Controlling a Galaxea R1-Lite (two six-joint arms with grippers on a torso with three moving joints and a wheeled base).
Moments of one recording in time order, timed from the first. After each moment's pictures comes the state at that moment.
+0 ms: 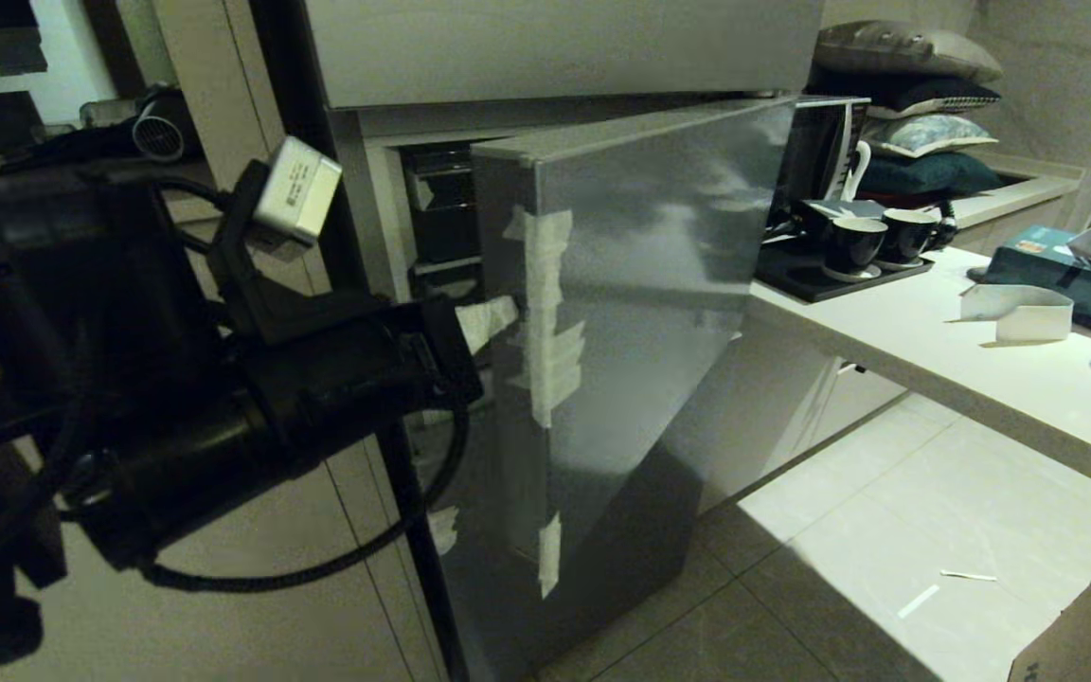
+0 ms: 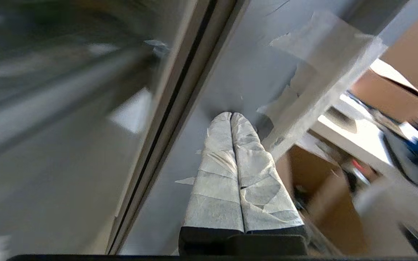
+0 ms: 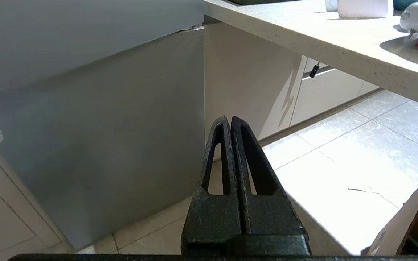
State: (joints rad) left arm -0.70 1.53 -0.87 -0.65 0.06 -0.34; right arm 0.00 0.00 0.00 -0.08 -0.01 0.02
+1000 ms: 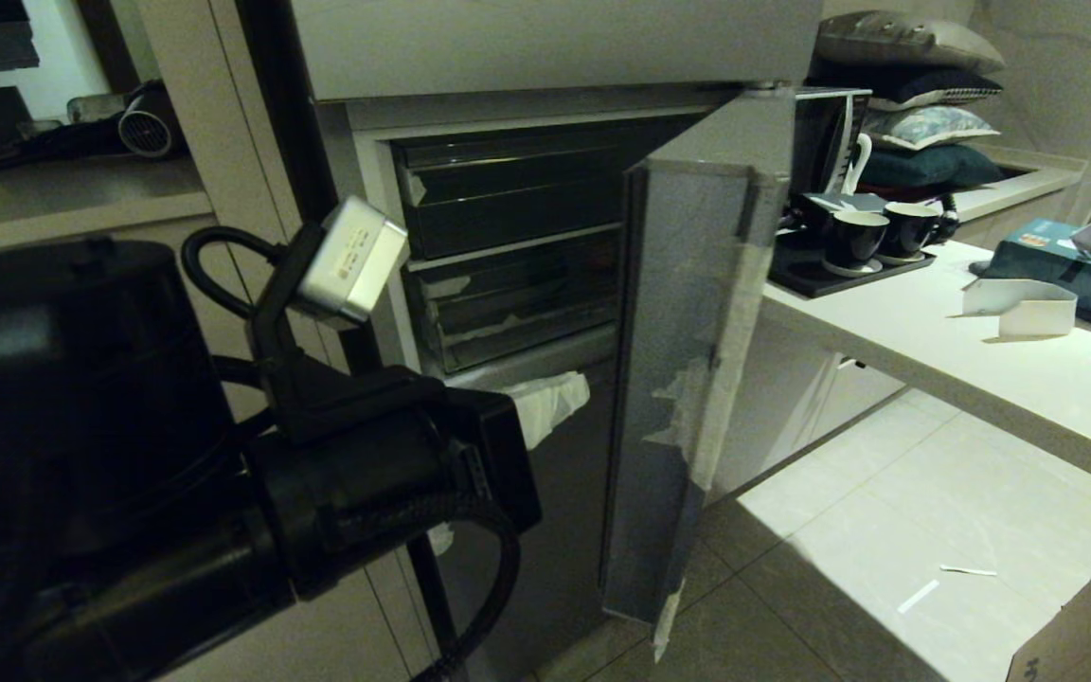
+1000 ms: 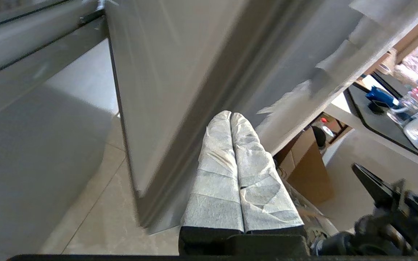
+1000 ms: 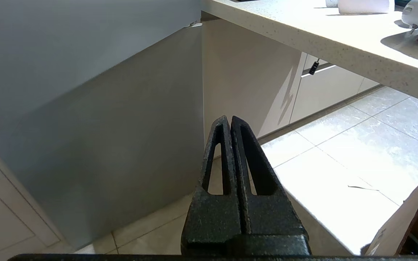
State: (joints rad) left arm -0.89 1.46 -0.80 -0.64 0.07 -0.34; right arm 0.00 0.00 0.00 -0.08 -0.01 0.02
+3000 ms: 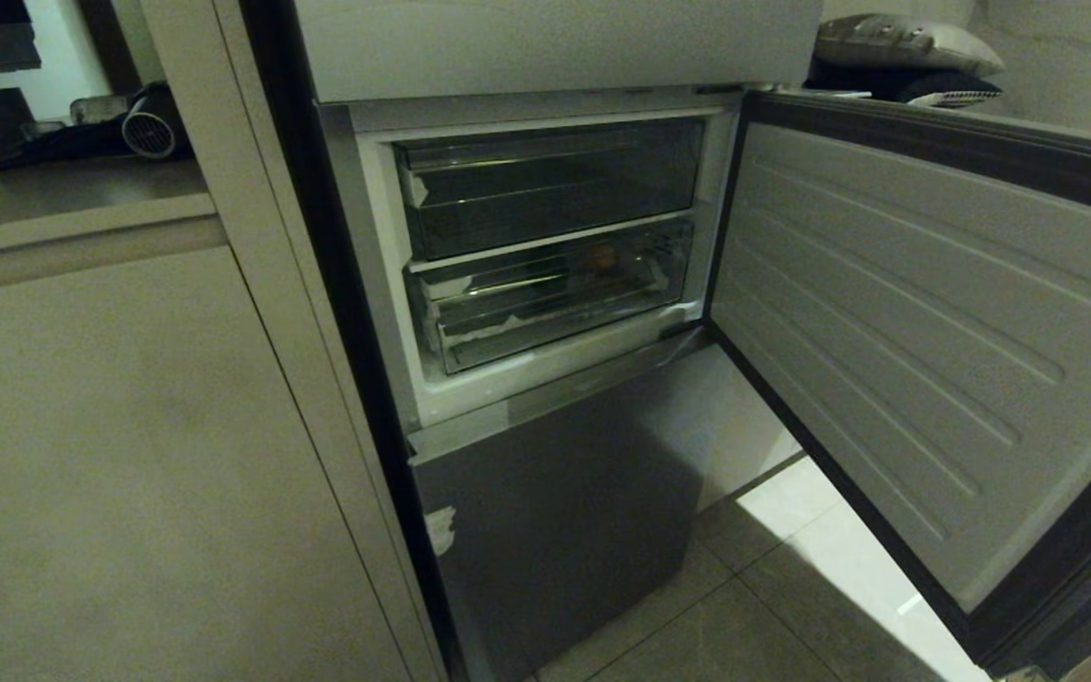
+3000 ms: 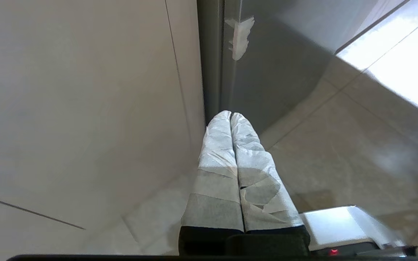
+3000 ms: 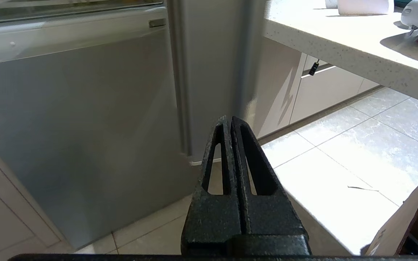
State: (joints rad) left arm -0.07 0.28 -0.02 0.01 0.00 0.02; right arm 0.00 0.00 0.00 -0.08 -0.01 0.02
